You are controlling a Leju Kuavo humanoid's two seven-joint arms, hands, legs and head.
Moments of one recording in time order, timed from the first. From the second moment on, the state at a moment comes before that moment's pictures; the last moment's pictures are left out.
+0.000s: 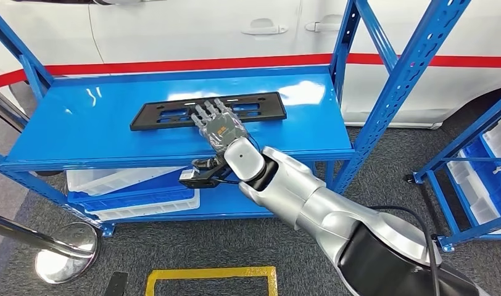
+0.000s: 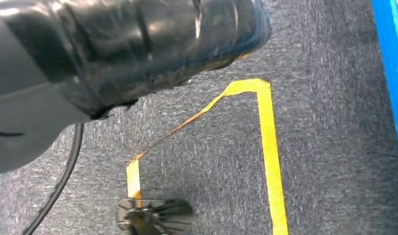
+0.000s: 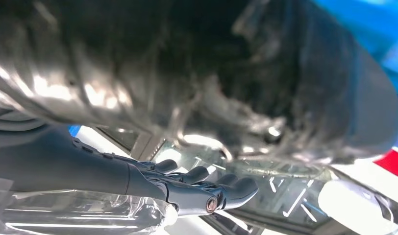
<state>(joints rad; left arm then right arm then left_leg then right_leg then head) -0.08 0.07 -0.20 -0.23 0.22 0.22 -0.39 -1.07 0.23 1.11 -0.62 1.11 0.06 0.32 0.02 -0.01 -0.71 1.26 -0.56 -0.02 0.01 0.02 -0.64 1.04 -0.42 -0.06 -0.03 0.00</state>
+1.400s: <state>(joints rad) -0.09 0.06 -0.21 -0.23 0.24 0.21 -0.39 -1.04 0.27 1.11 -0.56 1.09 0.12 0.28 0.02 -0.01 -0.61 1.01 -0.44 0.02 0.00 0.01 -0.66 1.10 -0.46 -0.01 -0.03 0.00</state>
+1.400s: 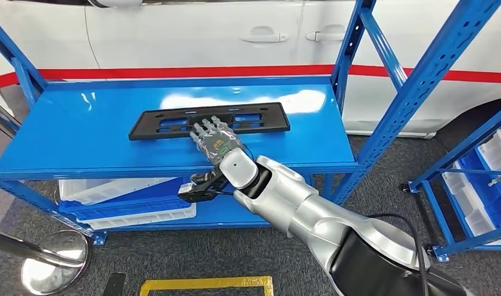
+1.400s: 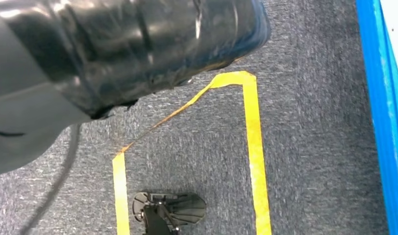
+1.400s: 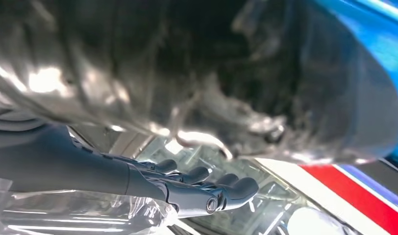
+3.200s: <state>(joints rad) -0.08 0.05 -0.23 -0.23 0.25 0.20 -0.39 -1.03 0.29 1.11 -0.55 1.10 0.07 0.26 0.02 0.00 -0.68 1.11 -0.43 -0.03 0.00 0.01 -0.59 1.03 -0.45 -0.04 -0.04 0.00</state>
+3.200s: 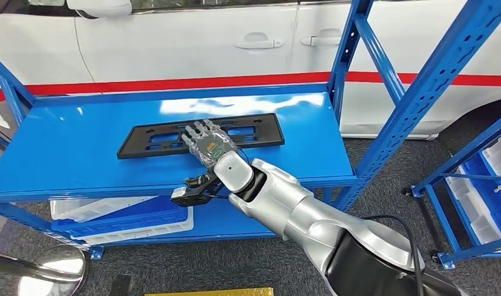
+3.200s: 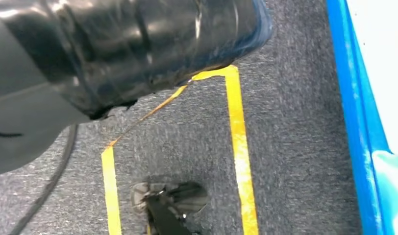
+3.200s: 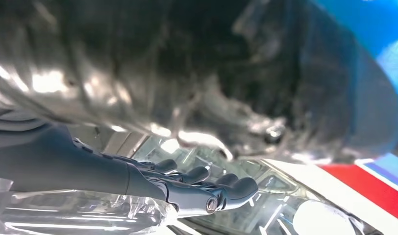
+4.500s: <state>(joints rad) -0.09 0.05 -0.23 -0.23 0.28 0.32 -0.34 -1.01 0.27 1.11 -0.55 1.05 0.27 0.22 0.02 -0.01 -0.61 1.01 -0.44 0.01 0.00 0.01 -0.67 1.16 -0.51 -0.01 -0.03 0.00</state>
